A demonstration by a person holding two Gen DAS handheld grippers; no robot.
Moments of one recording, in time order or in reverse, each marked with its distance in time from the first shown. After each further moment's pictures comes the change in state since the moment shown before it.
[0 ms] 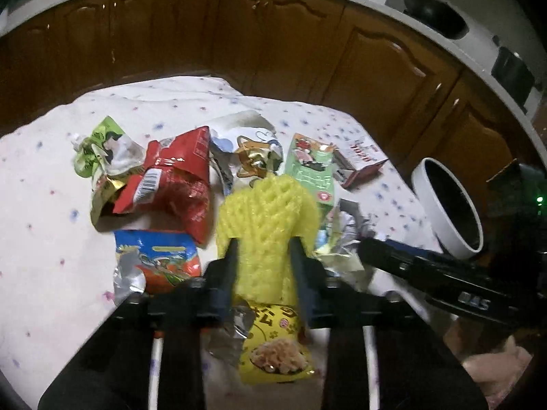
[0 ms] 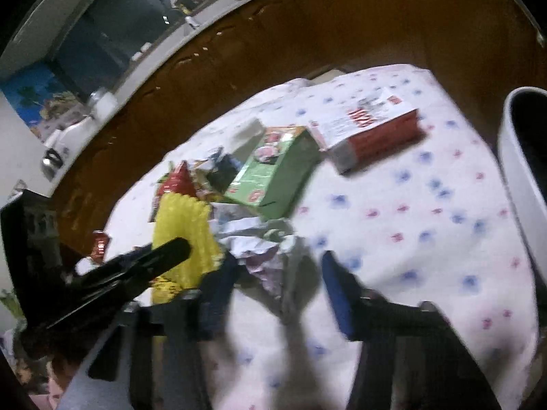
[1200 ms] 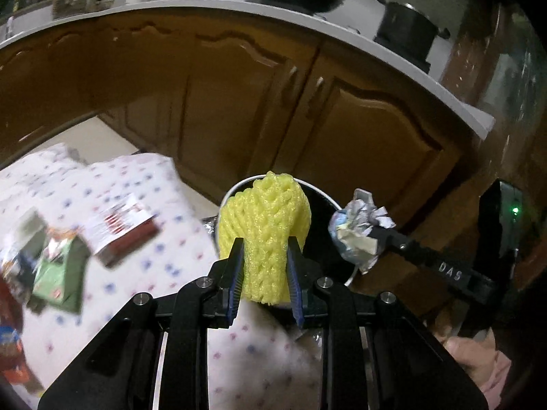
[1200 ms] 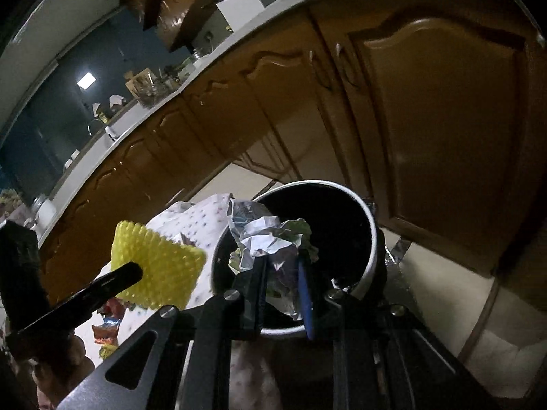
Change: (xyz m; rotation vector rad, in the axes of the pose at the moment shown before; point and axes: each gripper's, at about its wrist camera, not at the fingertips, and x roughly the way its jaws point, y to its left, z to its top) left arm 0.015 -0.230 0.044 0.274 -0.016 -0.308; right arm -0.214 -0.151 -0.001 0.241 -0.381 -0.334
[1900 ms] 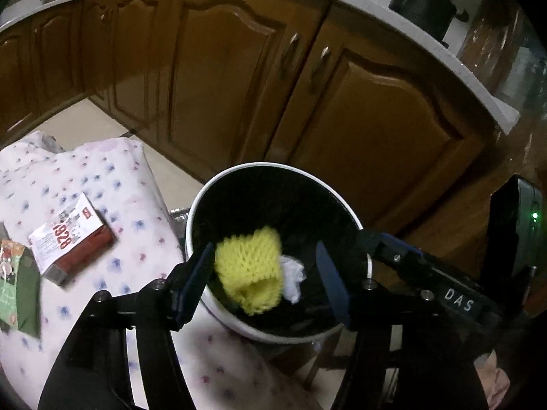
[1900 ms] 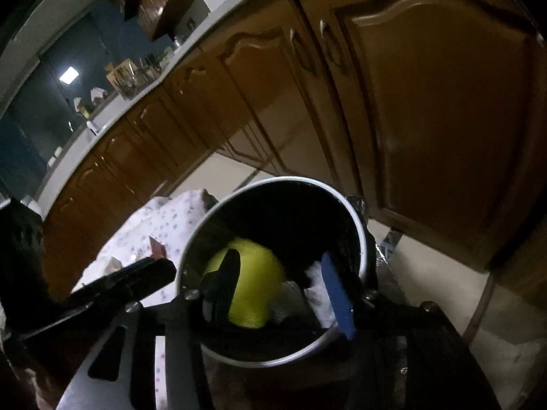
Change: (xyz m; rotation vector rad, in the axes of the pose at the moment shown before) left arm 0.066 -0.009 0.011 -0.020 0.086 0.000; right arm 0.031 -0.017 0.007 0.027 0.048 -0.045
